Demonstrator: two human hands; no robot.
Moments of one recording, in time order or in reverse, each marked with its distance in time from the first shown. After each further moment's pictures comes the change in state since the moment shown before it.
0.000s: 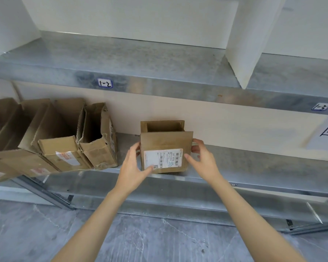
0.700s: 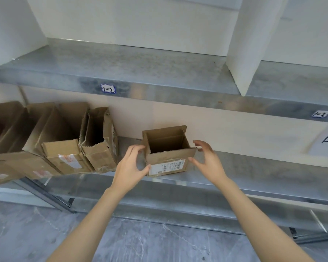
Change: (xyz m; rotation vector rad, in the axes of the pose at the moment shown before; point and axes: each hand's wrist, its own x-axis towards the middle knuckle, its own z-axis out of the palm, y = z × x) left_hand 0.012 -0.002 -0.014 0.247 0.041 0.177; right_hand 0.009 0.001 -0.021 -0.141 -0.013 -0.127
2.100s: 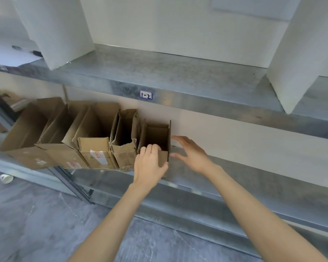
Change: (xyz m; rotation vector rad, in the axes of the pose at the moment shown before) left_hand 0.012 0.017 -0.017 0.355 0.113 -0.147; right_hand 0.067 -0.097 0.053 -0.145 -0.388 -0.271
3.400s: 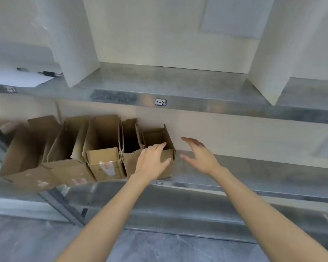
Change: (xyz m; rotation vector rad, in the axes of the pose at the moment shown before) left_hand 0.019 -0.027 -0.051 -0.054 -0.233 0.275; right_hand -0.033 -0.037 0.004 -0.111 0.186 0.186
